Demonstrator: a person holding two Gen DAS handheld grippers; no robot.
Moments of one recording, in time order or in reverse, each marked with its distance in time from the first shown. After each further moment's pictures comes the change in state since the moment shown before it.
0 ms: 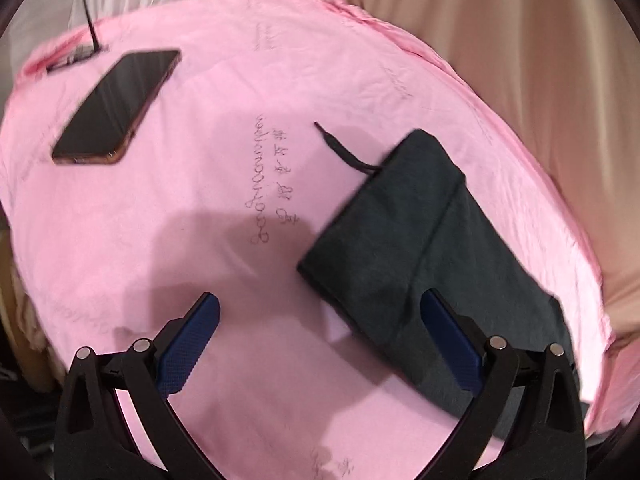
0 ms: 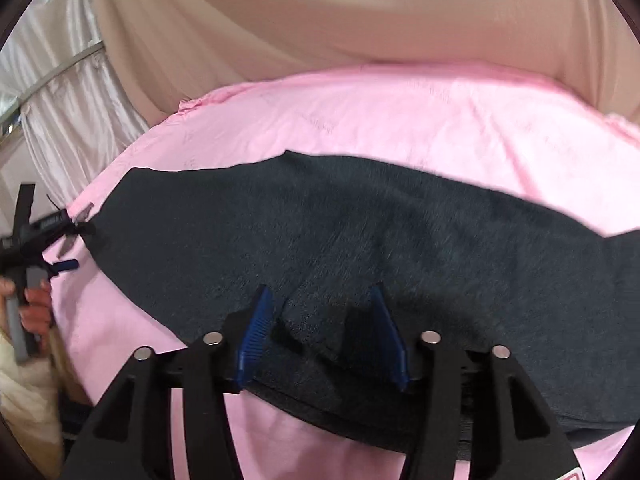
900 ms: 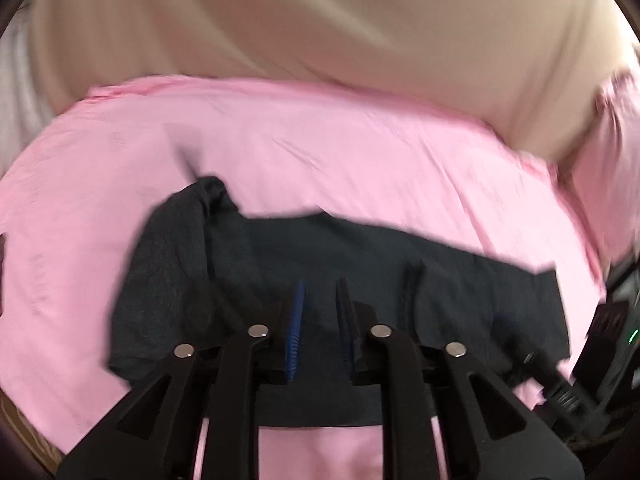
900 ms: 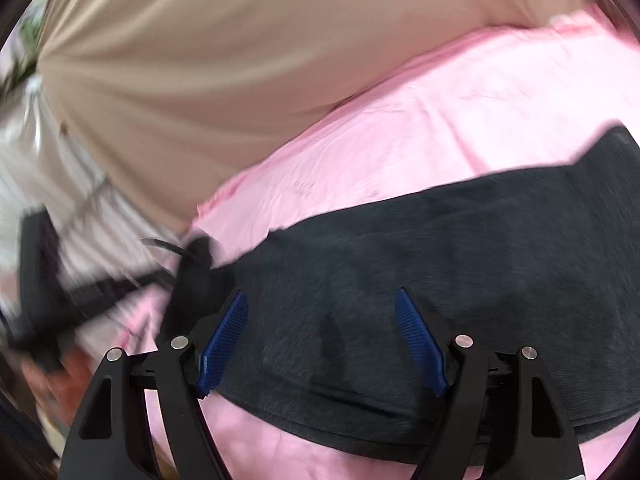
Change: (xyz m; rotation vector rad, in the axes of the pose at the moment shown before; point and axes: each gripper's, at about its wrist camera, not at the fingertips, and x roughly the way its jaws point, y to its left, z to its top) left arm -0.040 -0.263 -0.124 0.678 0.001 -0.197; right arm -0.026 -0.099 -0.011 0.478 -0.185 0.259
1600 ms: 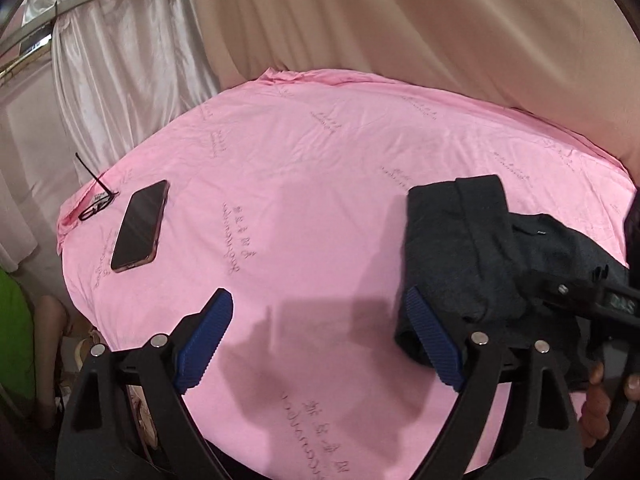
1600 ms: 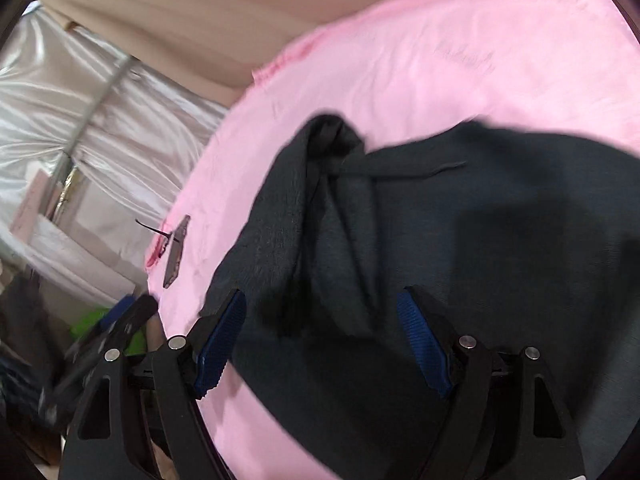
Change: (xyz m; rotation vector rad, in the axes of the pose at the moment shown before) left arm -0.064 0.168 -0.054 -0.212 -0.078 0.472; right arm 0.204 0.138 -0.019 -0.190 0.533 0.110
